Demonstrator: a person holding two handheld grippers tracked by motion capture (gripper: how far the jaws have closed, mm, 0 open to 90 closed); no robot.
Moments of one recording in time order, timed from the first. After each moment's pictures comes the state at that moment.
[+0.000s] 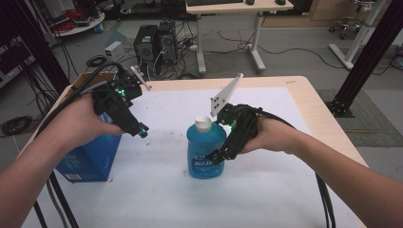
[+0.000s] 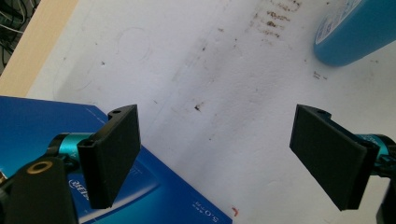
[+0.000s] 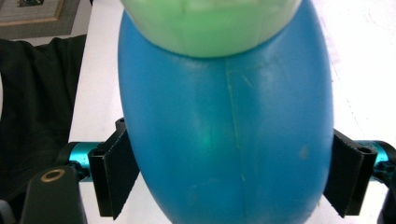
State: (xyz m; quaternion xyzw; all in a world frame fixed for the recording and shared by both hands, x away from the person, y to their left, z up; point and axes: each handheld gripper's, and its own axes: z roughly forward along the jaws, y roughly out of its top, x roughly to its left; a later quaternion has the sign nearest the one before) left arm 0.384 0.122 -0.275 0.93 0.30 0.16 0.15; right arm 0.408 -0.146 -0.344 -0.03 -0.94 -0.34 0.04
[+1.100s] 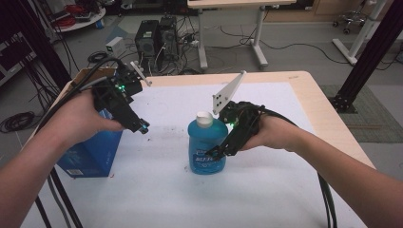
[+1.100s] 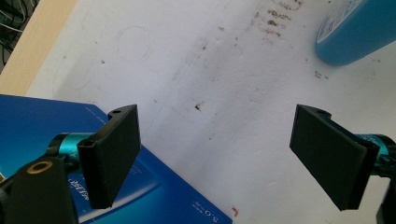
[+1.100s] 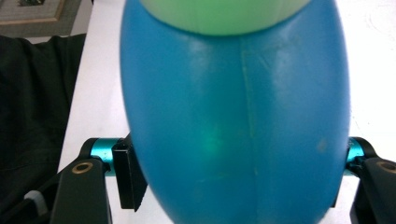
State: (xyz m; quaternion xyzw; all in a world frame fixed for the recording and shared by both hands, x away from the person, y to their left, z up) left arm 0.384 0.122 -0.277 0.93 0.30 0.16 0.15; right arm 0.407 -0.147 -0.349 -0.01 -0.94 -0.35 0.04
